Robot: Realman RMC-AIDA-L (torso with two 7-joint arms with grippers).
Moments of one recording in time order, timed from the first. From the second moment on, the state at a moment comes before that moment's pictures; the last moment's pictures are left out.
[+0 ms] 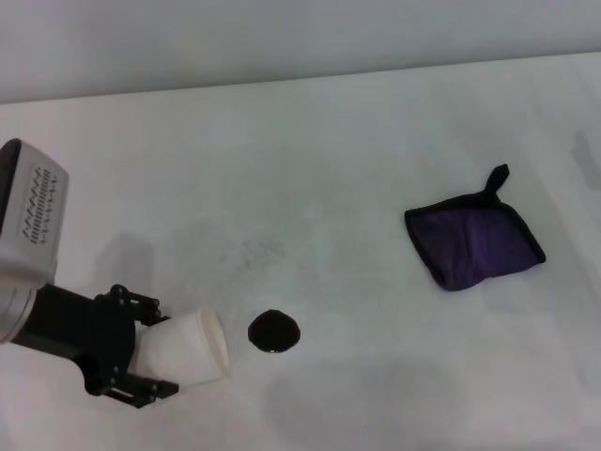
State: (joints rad) left arm -0.56 -2.07 1.14 0.91 -0.78 -1.58 1.79; right arm 0.36 2.01 -0.42 0.04 2.25 1.38 -2.62
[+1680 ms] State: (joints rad) left arm -0.41 -2.09 1.05 0.17 -2.03 -1.21 2.78; right arm 0.26 2.00 -0.62 -0.28 2.25 1.25 -2.69
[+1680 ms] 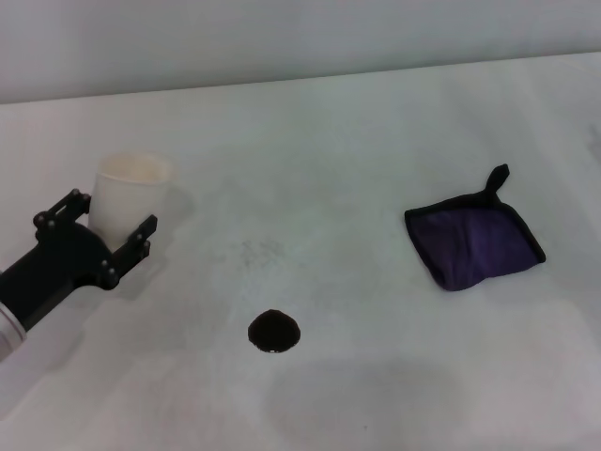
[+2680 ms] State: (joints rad) left arm -0.34 -2.09 1.12 0.14 -2.03 -1.10 2.82; right arm 0.27 2.00 -0.64 -0.34 2.25 1.24 -2.57
